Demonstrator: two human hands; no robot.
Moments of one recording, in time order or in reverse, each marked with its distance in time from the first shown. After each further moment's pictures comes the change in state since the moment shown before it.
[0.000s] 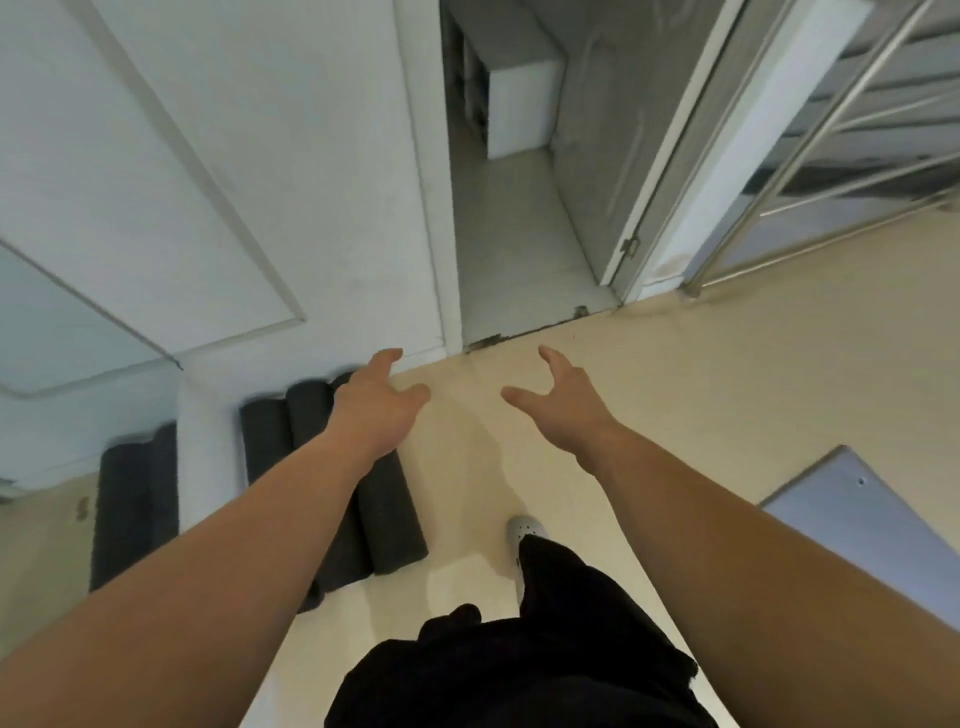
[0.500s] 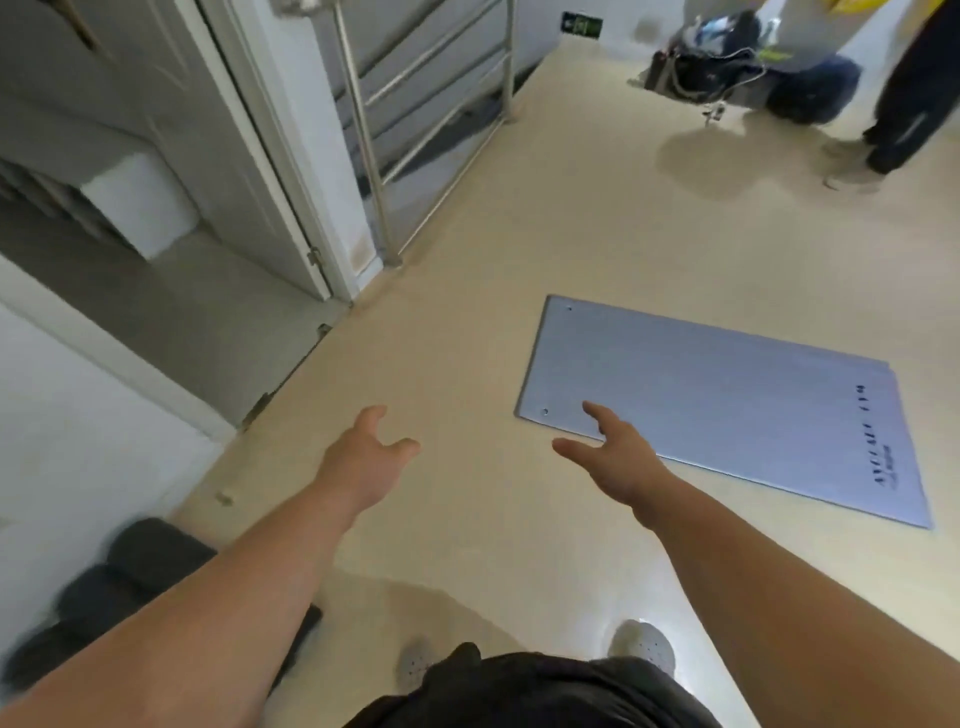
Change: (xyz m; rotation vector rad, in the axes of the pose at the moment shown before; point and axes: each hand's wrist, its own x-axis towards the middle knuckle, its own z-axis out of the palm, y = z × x) left_hand -0.247 0.063 0.222 0.394 -0.544 0.378; right_hand -0.389 0.291 -0.108 0.401 0.601 0.436
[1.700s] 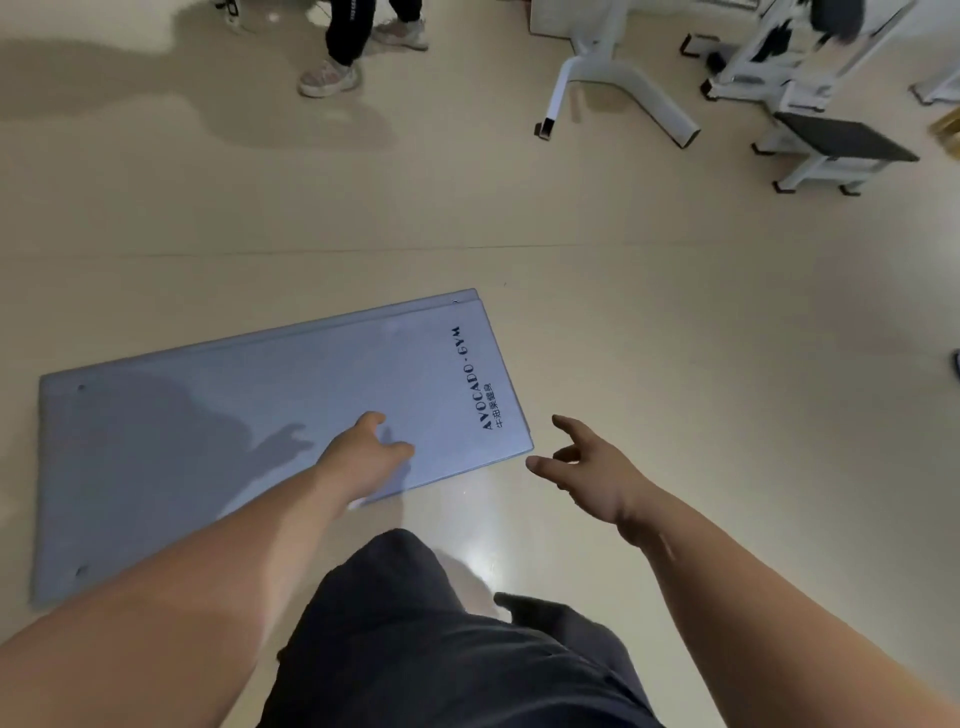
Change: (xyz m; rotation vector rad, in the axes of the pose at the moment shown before) left_hand 0.051 0.686 0.816 0.360 -0.610 0.220; right_hand 0.137 0.468 -0.822 0.251 0.248 0.423
